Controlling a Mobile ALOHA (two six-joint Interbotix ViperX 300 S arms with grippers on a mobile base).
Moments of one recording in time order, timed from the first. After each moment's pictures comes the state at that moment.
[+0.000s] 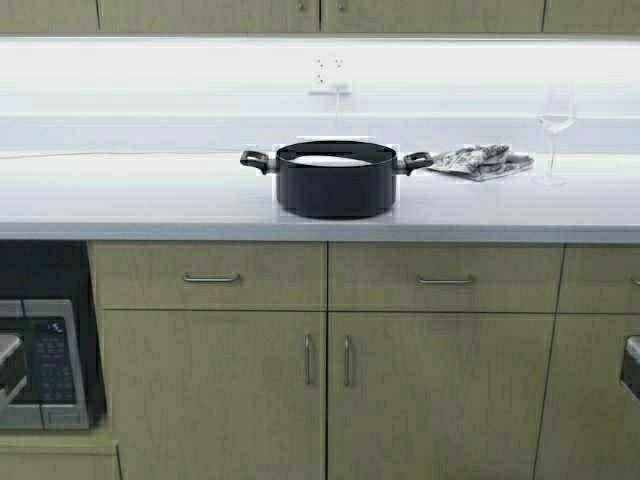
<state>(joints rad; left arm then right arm) -0.02 -0.91 1.19 0.05 -0.32 -0.04 0.01 -0.92 1.20 -0.03 -0.29 0.00</state>
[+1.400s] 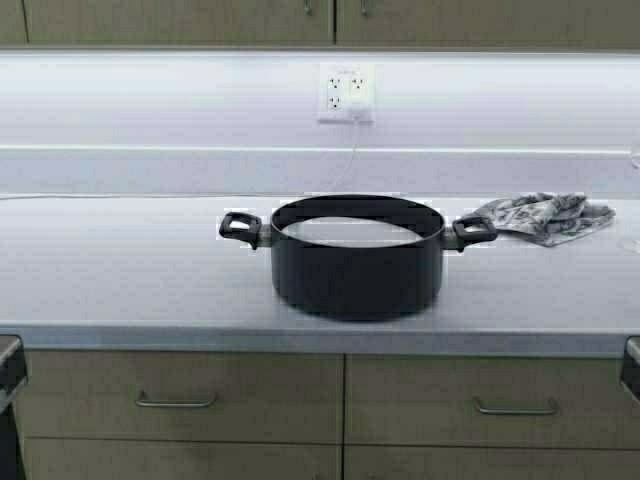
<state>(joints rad) -0.06 -0.94 1.20 0.05 -0.33 -0.08 0.03 -0.94 1.20 -0.09 -0.29 0.08</state>
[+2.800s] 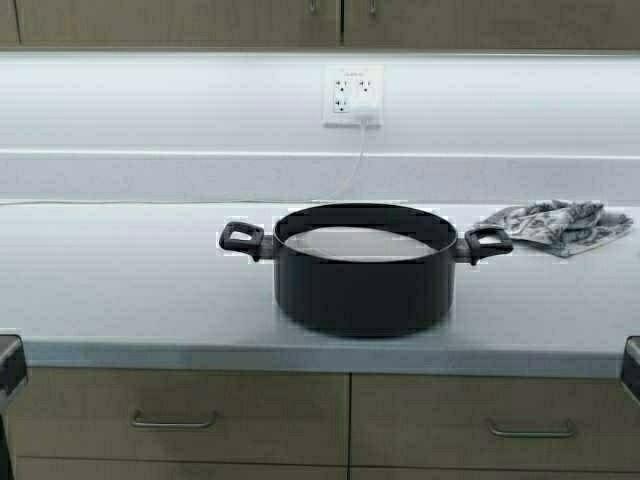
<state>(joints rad) -0.55 -0.11 0.55 0.04 -0.24 0.21 0.47 -0.31 0.80 0.07 -0.58 -0.19</state>
